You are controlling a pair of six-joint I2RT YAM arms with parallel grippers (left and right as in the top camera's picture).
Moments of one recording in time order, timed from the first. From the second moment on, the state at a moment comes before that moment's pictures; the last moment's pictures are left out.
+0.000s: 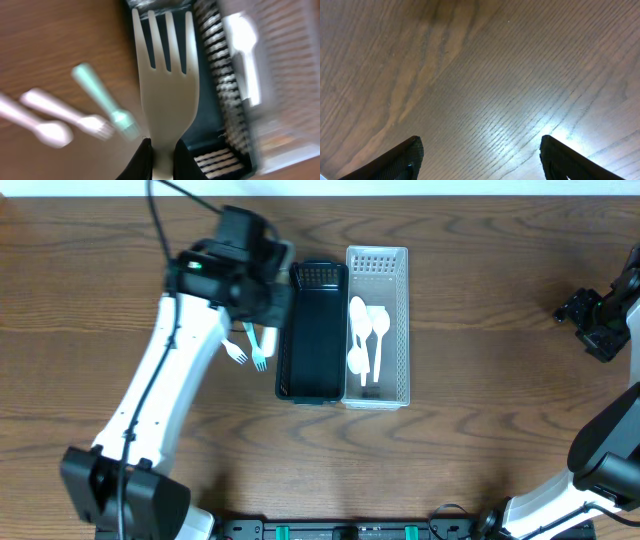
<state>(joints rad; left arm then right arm) -0.34 1.69 1.62 -1.07 0.14 -0.04 -0.46 1.86 1.54 -1.03 -0.03 0.41</state>
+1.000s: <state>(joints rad) -0.15 1.74 1.68 -1.13 -0.15 -0.51 -0.46 1.86 1.54 -1.03 -0.03 0.41</state>
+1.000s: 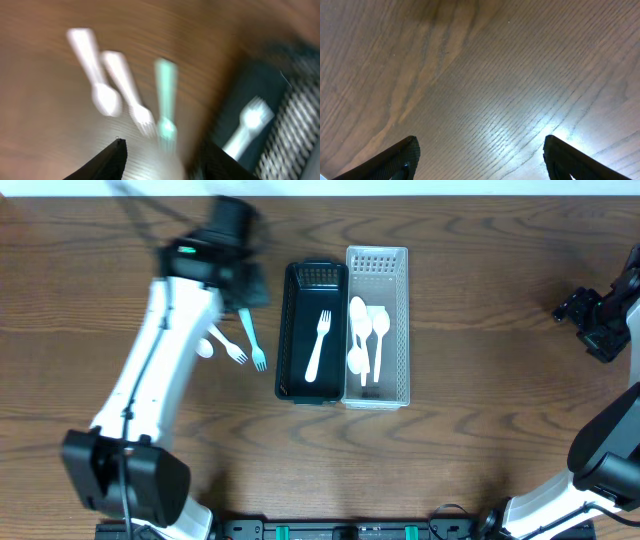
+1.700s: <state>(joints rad) 0.18 2.12 1.68 -1.04 0.02 -0.75 -0.46 1.86 1.54 -1.03 -0.03 0.41</state>
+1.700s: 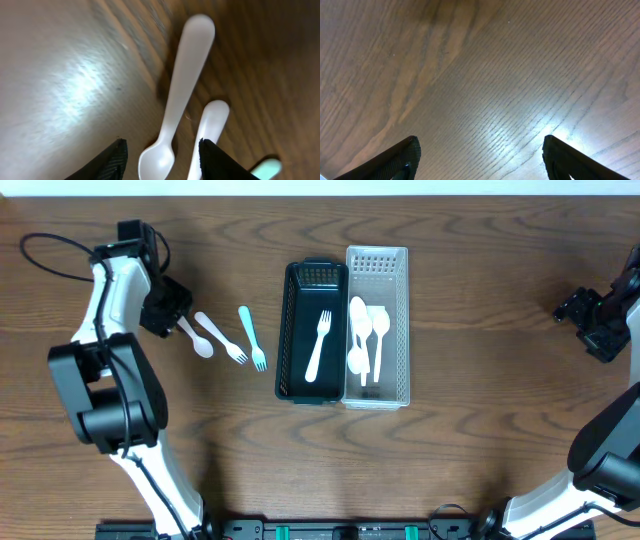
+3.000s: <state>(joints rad) 0.18 2.23 1.68 -1.05 0.05 -0.51 -0.46 1.86 1.54 -1.03 -0.03 0.41</state>
